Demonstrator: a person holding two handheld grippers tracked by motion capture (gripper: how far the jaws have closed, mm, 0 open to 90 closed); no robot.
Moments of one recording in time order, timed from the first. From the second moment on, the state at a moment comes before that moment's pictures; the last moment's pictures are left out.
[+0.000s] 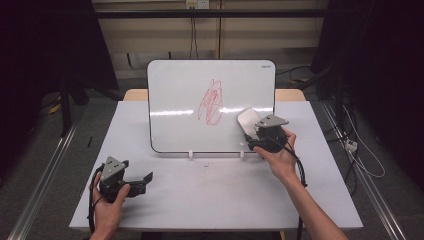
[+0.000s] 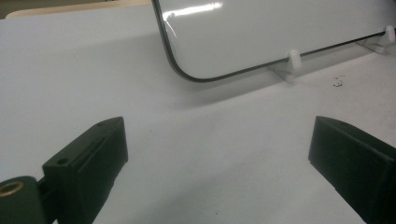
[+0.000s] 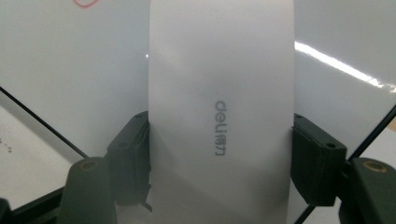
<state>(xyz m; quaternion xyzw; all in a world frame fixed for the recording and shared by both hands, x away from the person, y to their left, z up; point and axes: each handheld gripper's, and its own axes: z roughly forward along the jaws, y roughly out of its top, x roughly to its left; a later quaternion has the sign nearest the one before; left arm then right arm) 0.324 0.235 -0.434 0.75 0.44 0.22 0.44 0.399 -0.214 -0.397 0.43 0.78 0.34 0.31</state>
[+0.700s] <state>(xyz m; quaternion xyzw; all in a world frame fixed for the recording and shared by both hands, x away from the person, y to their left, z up) 0.324 0.233 -0.432 0.75 0.43 0.23 0.44 0.387 -0.209 -0.384 0.41 0.77 0.37 0.32</state>
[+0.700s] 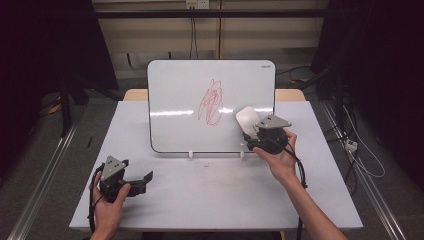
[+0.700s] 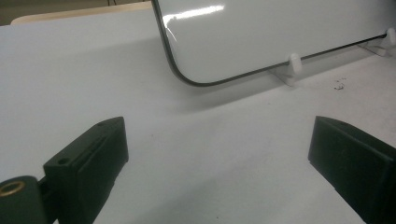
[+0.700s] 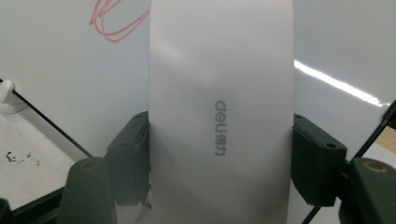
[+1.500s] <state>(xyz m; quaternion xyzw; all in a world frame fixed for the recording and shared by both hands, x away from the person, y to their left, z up) 0.329 0.236 -0.435 0.75 0.44 0.22 0.44 0.397 -0.195 -0.358 0.39 0.76 0.40 0.34</state>
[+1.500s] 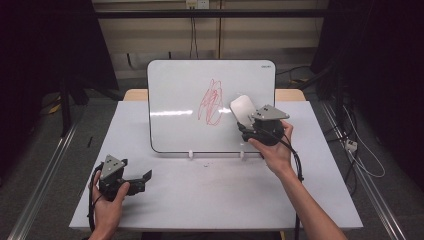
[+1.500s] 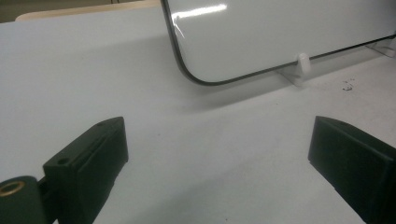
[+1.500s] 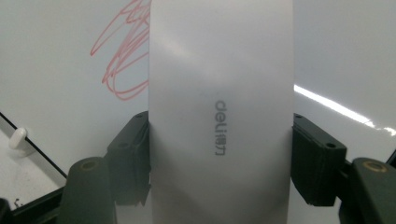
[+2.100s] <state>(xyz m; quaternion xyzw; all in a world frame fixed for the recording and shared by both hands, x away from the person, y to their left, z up) 0.335 0.230 -0.432 0.75 0.43 0.22 0.44 0.422 -0.180 -0.331 0.38 0.75 0.41 0.36</state>
